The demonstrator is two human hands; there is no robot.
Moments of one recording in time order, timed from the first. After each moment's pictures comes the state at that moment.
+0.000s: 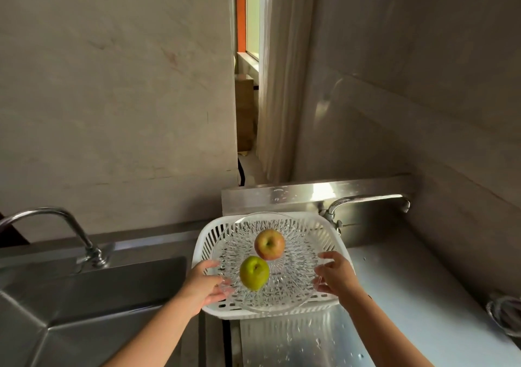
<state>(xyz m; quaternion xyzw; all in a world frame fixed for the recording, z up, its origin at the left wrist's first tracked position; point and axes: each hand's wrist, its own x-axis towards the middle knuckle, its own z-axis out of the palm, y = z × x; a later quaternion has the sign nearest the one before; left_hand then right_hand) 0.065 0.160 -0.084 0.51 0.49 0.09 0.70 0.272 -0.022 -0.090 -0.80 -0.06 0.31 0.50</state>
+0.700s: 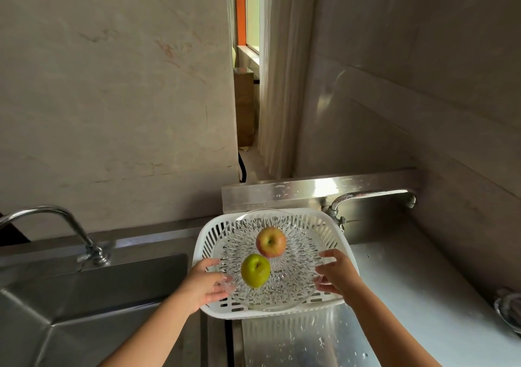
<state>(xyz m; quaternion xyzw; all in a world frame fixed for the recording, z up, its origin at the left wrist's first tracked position) 0.070 0.171 -0.093 0.50 0.50 0.06 0.70 0.280 -0.017 -0.096 -0.80 -0.06 0.35 0.49</state>
